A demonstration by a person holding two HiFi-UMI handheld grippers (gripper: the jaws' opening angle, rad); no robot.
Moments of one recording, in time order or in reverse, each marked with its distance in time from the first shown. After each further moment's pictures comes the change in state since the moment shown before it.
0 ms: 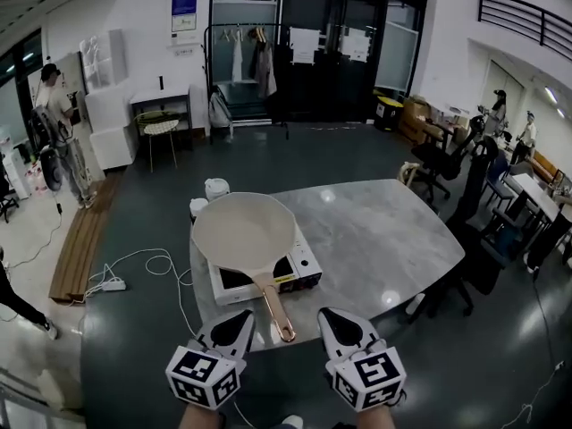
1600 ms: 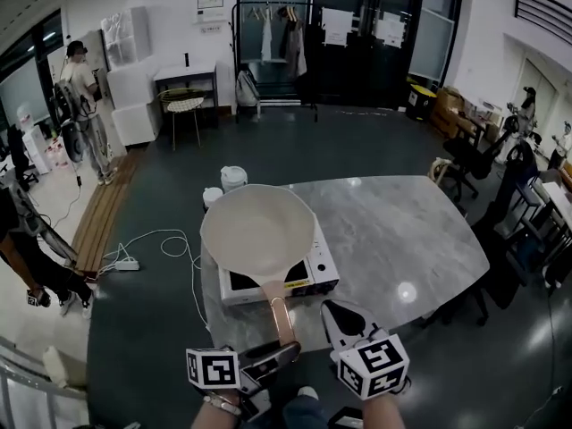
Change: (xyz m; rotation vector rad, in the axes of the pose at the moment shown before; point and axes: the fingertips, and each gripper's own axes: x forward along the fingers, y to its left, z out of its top) left arm 0.049 -0.048 -0.079 -0.891 0.177 -0.381; right arm 0.066 -0.027 -0.021 0.030 0.099 0.143
